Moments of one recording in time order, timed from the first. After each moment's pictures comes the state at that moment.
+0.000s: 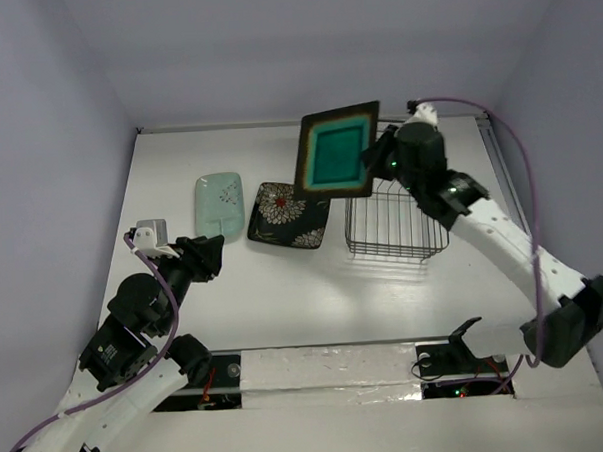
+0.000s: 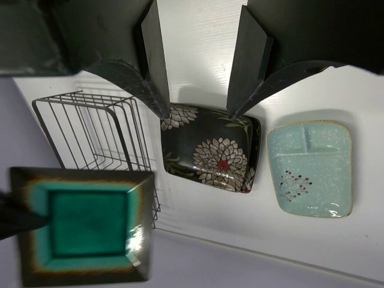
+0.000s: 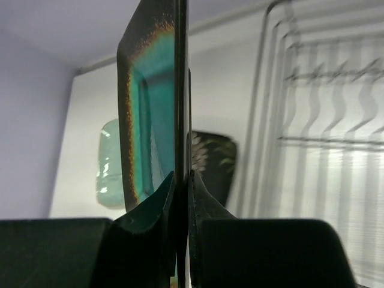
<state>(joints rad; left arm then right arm) -0.74 0.31 0.74 -0.51 -0.44 -0.47 0.54 1.28 1.35 -0.36 0.29 0.63</state>
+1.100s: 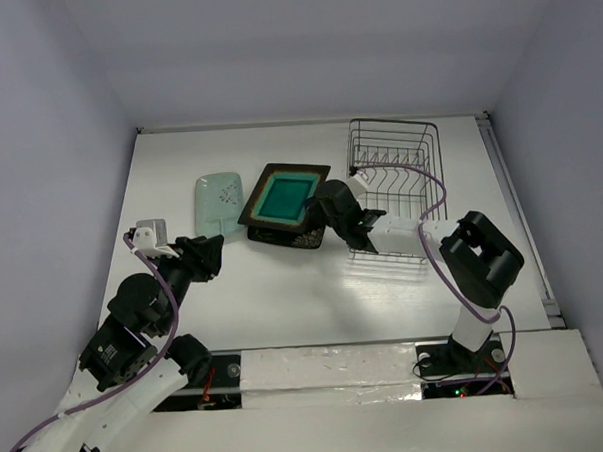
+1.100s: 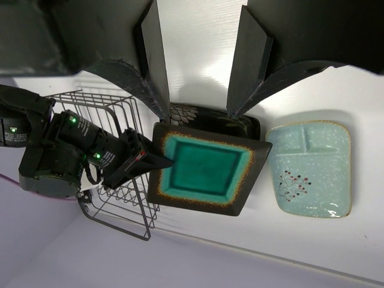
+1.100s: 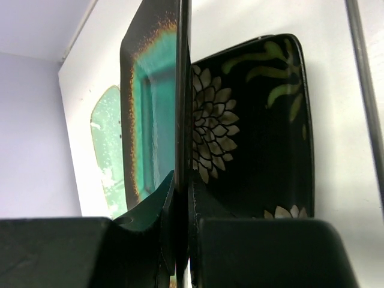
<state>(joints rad) -0.74 0.31 0.74 -0.51 -0.45 -0.47 0.79 1.77 1.09 0.19 0.45 1.21</state>
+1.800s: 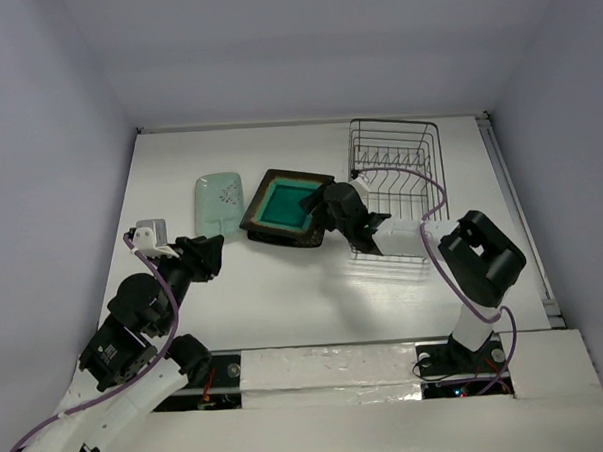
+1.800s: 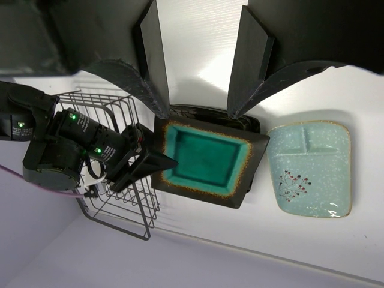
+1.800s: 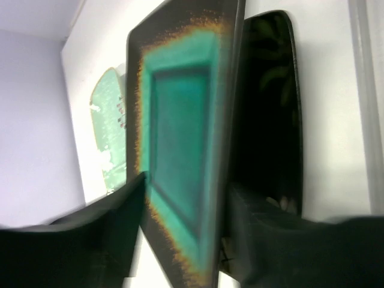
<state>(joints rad) -0.74 0.31 0.74 -0.51 -0.45 -0.47 0.75 1.77 1.01 0.29 0.33 1.19</state>
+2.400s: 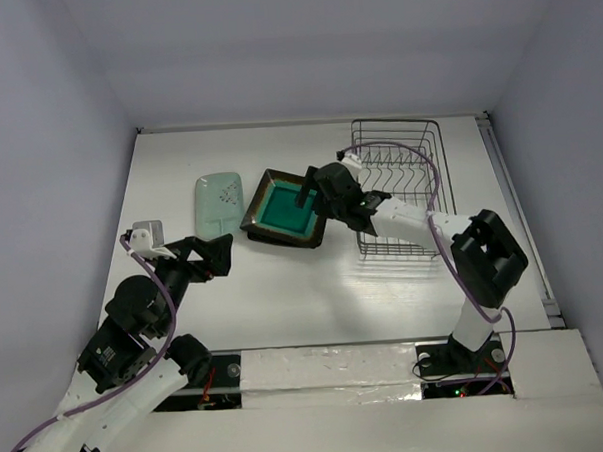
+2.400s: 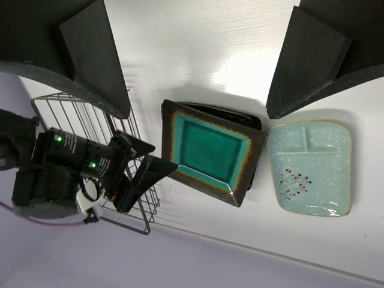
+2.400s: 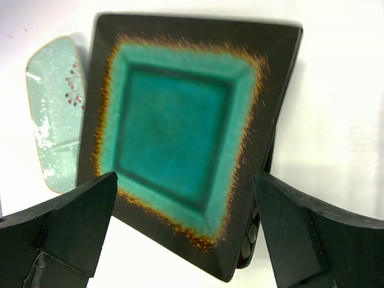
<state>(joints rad) -0.74 0.30 0.74 -0.51 -0.45 -0.48 0.75 1.76 1.23 -0.11 0.33 0.91</state>
